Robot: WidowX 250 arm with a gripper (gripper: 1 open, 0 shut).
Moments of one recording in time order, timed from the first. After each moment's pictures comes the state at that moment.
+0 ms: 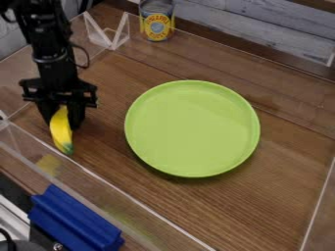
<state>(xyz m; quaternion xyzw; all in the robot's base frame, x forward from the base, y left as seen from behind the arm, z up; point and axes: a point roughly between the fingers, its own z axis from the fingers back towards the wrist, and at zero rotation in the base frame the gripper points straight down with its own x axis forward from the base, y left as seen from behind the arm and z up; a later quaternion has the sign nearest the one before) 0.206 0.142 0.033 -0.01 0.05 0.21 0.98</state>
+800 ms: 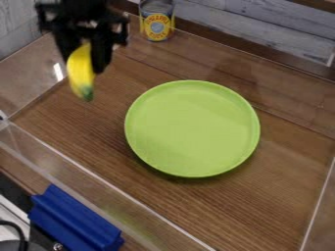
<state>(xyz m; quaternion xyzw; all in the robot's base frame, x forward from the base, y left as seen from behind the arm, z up) 0.226 0.079 0.146 0.01 0.01 0.12 0.99</state>
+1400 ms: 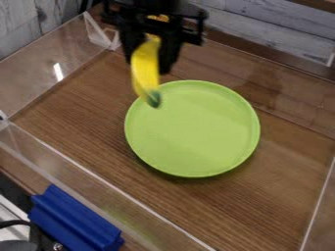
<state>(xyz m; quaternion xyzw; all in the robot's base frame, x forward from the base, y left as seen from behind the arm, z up) 0.233 -0.008 0.159 0.01 0.00 0.08 1.00</state>
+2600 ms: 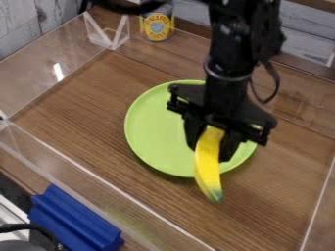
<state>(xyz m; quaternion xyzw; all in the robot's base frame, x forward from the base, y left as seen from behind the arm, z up) 0.228 -0.068 0.089 0.01 -0.03 0.06 1.00</state>
